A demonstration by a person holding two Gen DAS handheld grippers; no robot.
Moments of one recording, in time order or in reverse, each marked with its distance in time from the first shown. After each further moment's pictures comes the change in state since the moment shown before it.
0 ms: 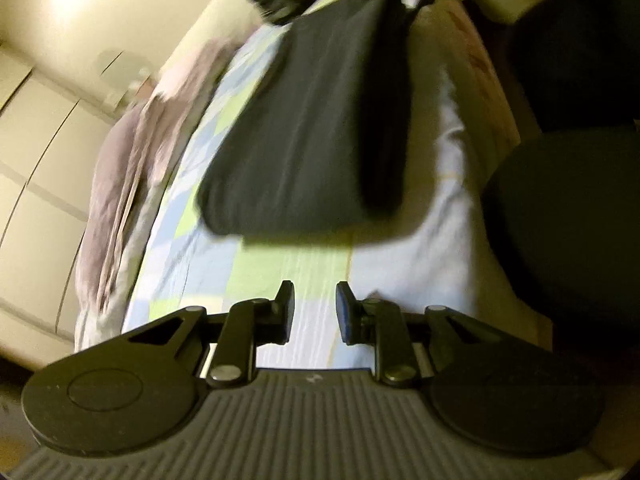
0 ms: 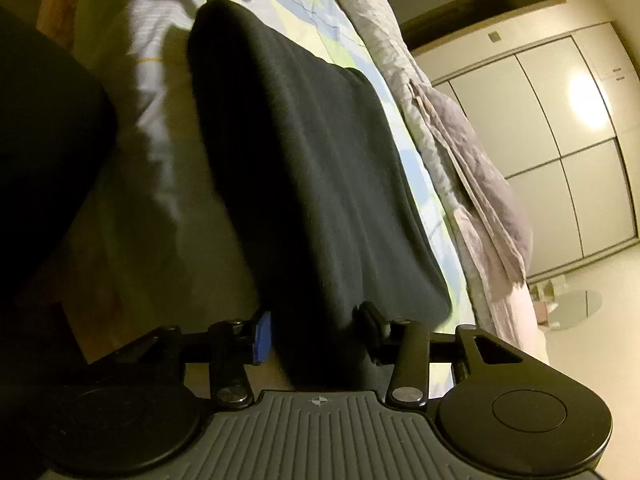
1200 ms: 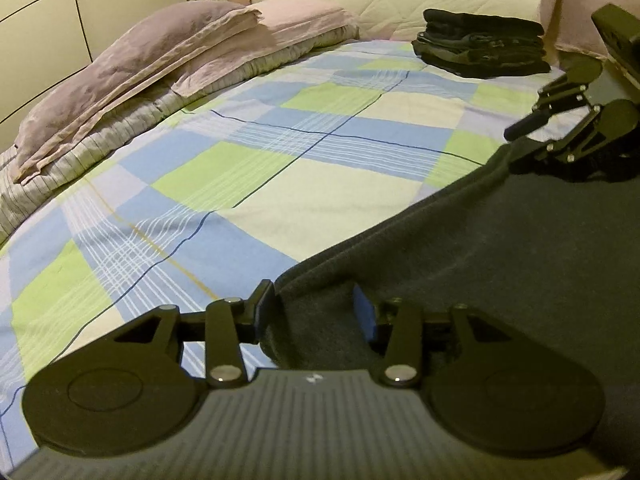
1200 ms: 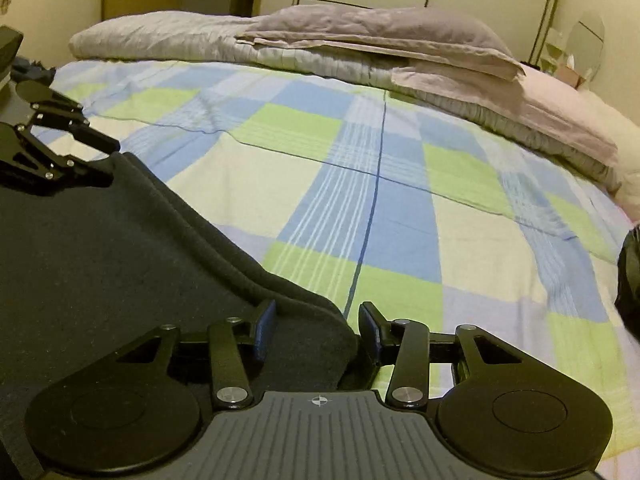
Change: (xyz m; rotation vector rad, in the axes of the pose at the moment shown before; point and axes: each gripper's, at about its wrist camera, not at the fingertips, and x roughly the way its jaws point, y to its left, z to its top) left arm 0.181 0.155 0.061 -0.638 -0.025 -0.196; right arm 0.050 -0.122 -0.009 0.854 0.040 0.247
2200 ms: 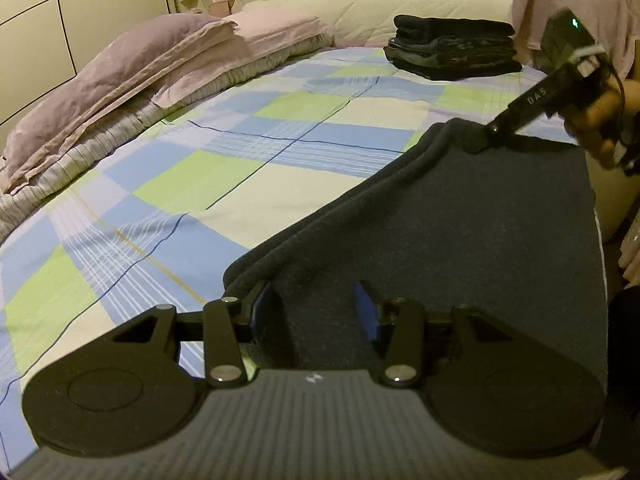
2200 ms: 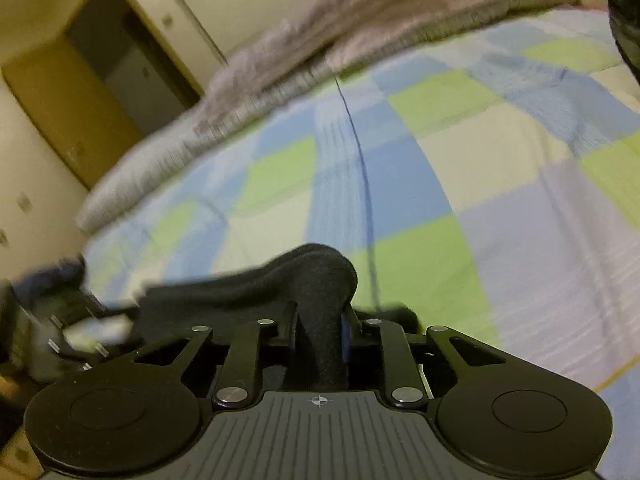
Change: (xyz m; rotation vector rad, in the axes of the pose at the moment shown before) left arm -0.017 -0.024 -0.008 0.019 -0.020 -0.051; right arm 0.001 -0.084 -0.032 0.681 -0.050 0.327
